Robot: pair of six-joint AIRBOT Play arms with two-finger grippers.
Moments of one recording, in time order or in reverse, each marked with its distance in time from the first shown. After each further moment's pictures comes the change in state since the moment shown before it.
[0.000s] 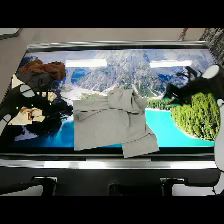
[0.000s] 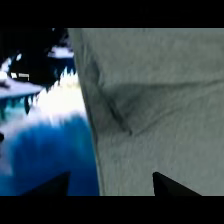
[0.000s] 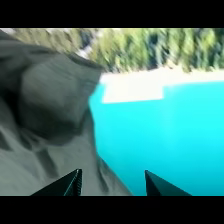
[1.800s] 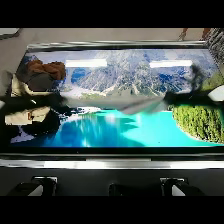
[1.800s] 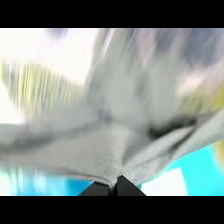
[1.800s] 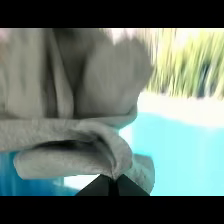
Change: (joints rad) left arm -0.024 0.467 -0.037 -0.359 0.303 0.211; right arm 0.097 0.488 -0.301 0.096 -0.413 -0.223
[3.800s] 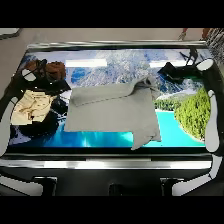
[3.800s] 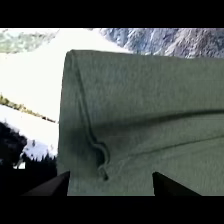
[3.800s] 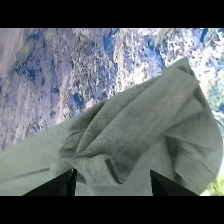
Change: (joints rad) left arm 0.069 -0.758 0.479 0.325 -0.130 -0.194; right arm -0.068 -0.688 0.581 0.113 0.035 0.168
